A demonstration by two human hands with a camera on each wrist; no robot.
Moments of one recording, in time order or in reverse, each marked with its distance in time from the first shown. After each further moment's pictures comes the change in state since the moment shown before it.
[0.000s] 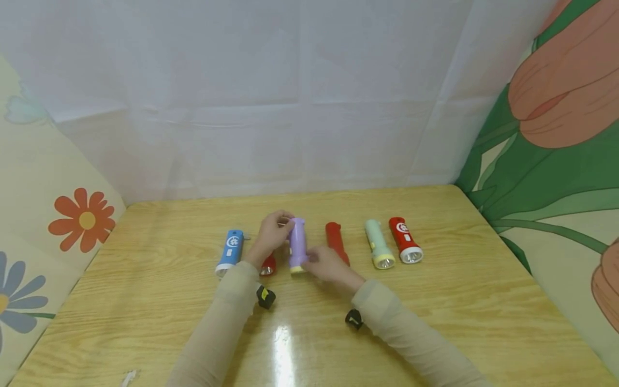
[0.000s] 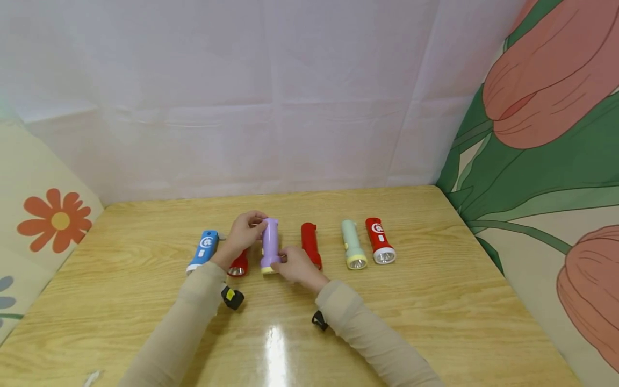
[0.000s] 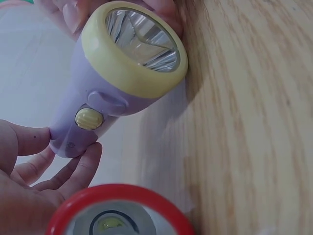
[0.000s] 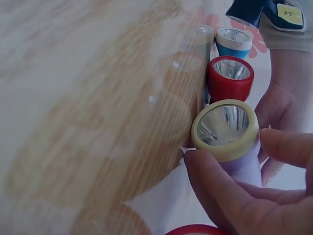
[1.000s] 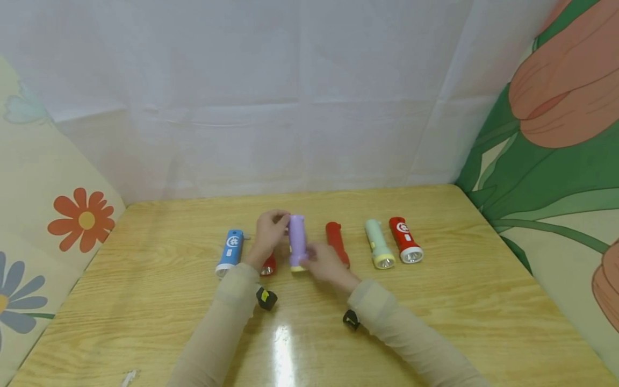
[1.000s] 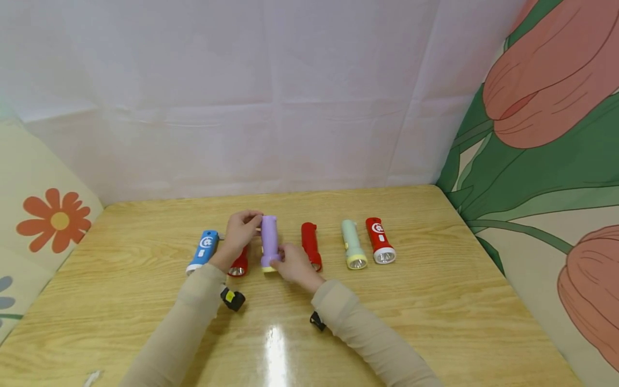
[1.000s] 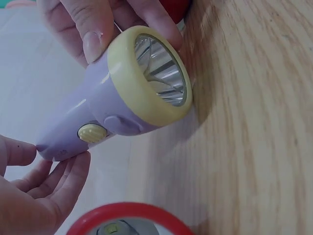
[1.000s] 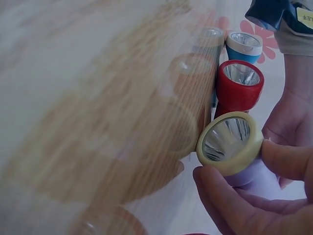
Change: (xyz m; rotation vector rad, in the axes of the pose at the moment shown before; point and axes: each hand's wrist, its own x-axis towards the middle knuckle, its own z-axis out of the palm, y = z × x) left_hand -0.005 0.013 0.000 -0.129 0.148 -0.044; right_hand 0.001 -0.008 0.005 -0.063 0.096 -0.092
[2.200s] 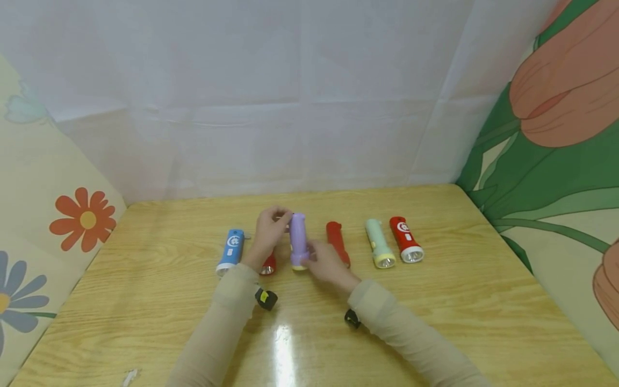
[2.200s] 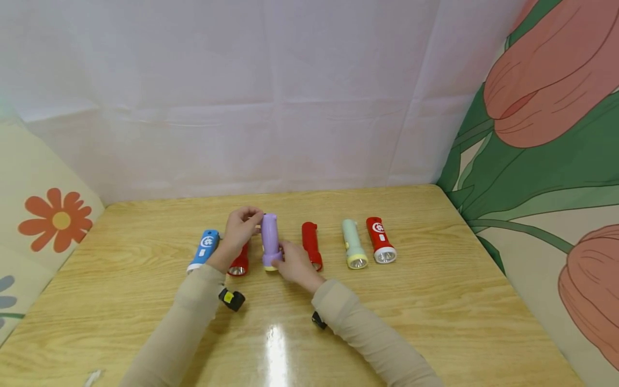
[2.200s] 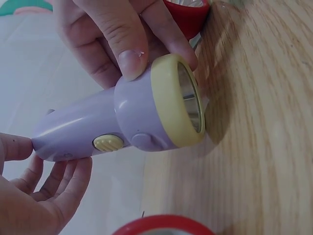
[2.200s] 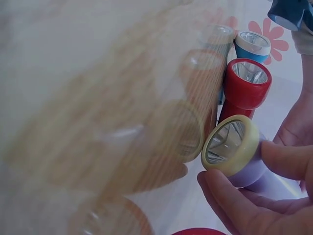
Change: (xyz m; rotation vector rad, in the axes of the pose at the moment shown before) left_hand -0.003 0.007 -0.001 -0.069 0.011 0.035; right_hand -0.001 -0.001 -0.001 -0.055 0.015 -0.016
